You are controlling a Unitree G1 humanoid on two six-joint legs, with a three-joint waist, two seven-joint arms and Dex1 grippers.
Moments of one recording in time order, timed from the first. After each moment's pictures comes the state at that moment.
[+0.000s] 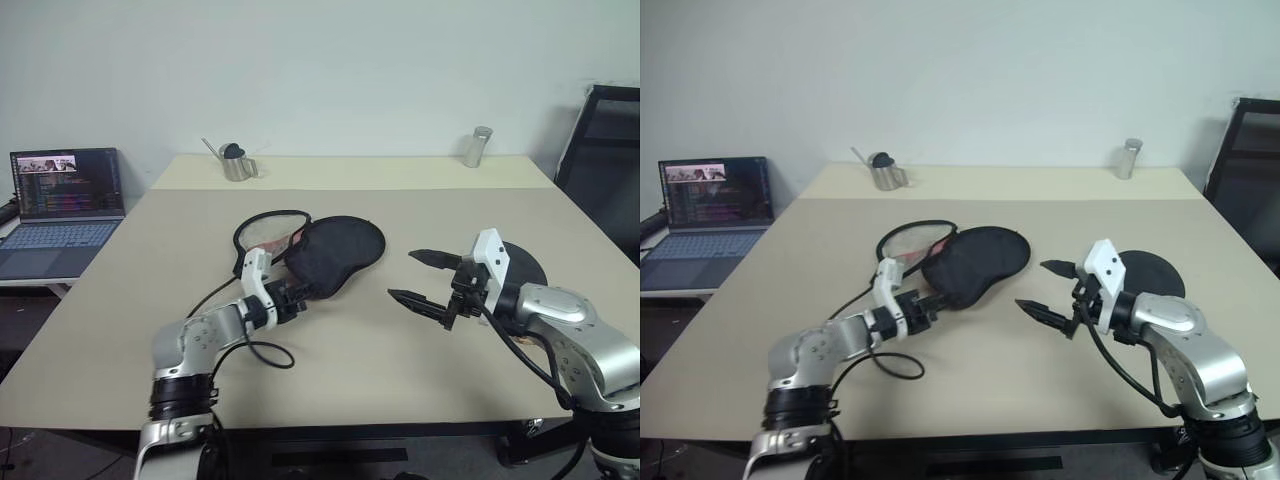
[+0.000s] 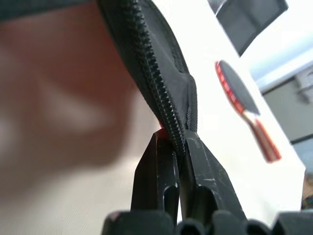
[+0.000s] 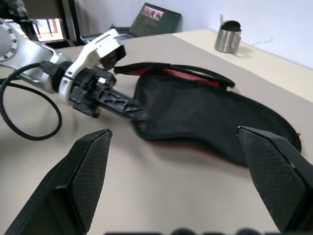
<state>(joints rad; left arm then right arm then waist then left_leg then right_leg) -0.59 0.22 0.27 0.14 -0.67 1.04 -0.46 -0.39 -0.62 -0.04 -0.40 0.50 0.60 0.78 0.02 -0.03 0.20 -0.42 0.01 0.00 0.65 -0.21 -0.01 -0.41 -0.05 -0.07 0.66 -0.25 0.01</state>
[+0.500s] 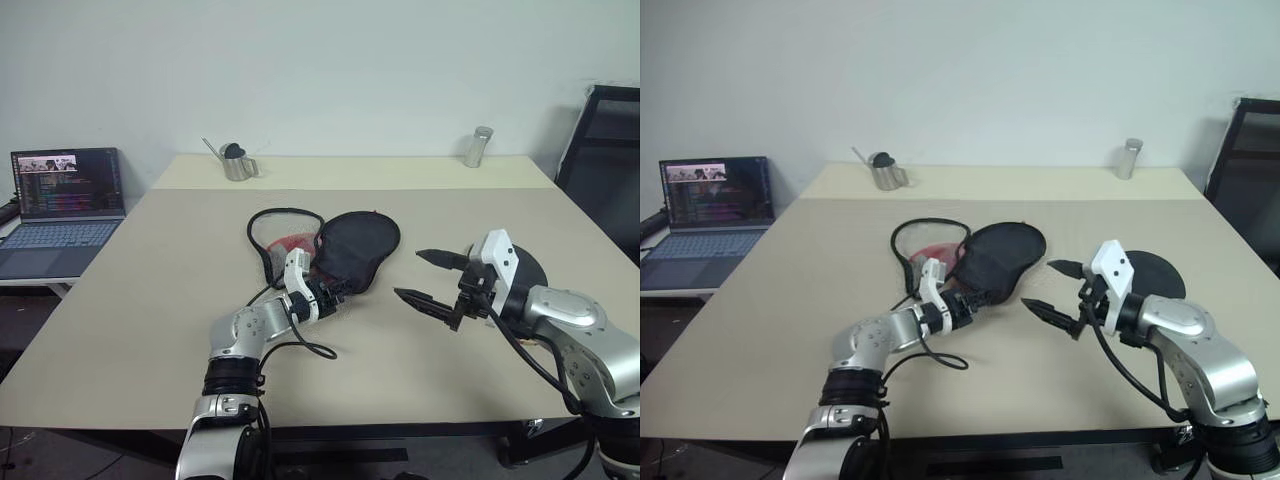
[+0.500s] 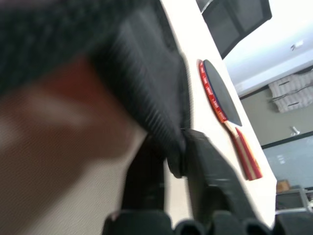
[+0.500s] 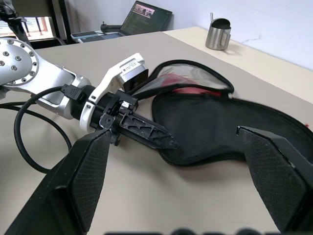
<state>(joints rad) -0.66 0.12 0.20 0.32 -0.62 0.93 -0.45 -0.37 -0.63 -0.06 -0.44 0.52 0.62 0.75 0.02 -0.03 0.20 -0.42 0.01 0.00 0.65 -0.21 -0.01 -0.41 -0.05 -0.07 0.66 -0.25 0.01</state>
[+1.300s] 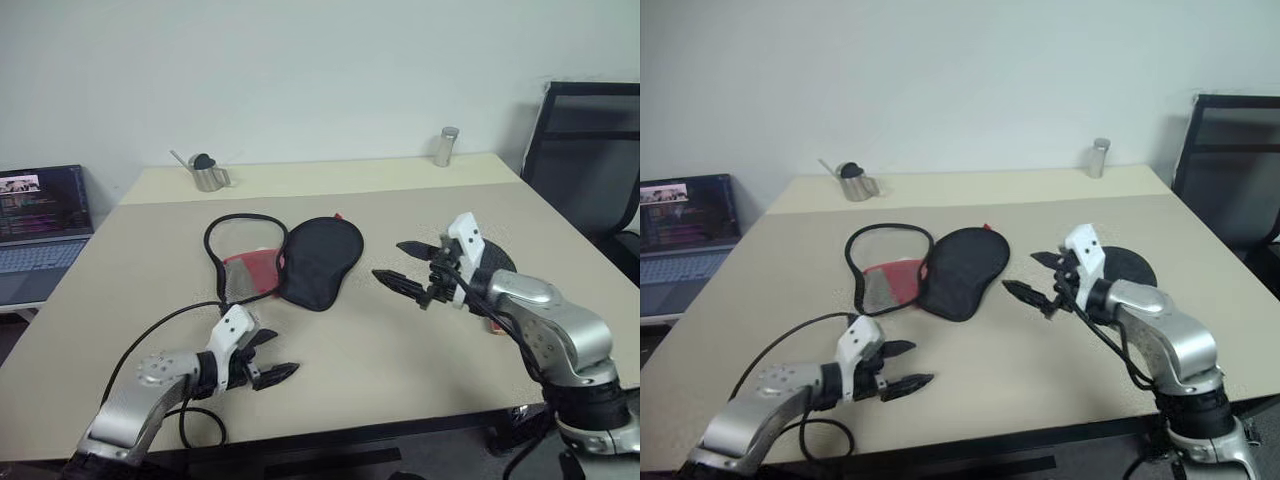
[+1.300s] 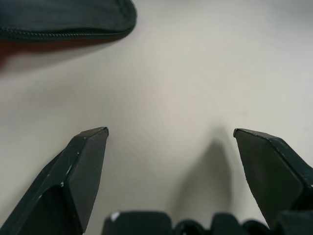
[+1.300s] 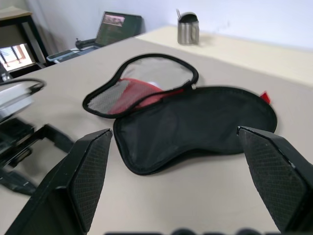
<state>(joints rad) -0.07 0.72 -0.02 -0.12 -0.40 0.40 -0.91 -0.56 -0.45 0.02 -0.29 0.53 0.82 0.60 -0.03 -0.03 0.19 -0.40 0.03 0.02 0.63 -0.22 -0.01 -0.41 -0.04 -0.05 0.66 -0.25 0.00</state>
